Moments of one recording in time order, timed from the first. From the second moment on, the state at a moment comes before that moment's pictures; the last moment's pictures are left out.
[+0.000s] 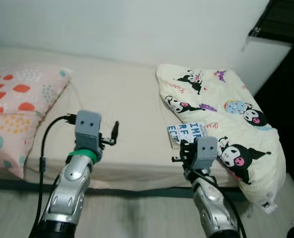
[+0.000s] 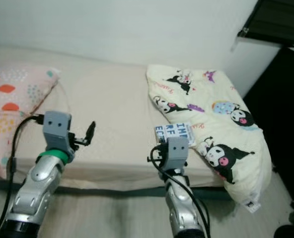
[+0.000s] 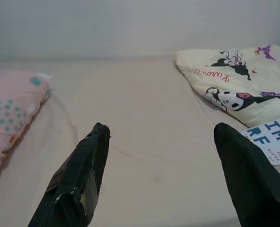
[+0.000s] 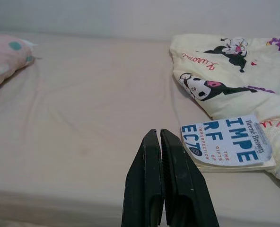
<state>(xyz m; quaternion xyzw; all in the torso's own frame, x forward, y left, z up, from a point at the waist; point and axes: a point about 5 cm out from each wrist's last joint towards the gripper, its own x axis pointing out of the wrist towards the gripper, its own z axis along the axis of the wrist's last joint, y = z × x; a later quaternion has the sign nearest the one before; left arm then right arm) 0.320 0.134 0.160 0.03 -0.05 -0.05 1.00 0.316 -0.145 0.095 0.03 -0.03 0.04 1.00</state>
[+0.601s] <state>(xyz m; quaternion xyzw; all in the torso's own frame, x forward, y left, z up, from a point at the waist) 0.320 0.136 0.157 0.03 -0.04 -0.04 1.00 0.316 -0.146 0.095 0.03 -0.03 0.04 1.00</state>
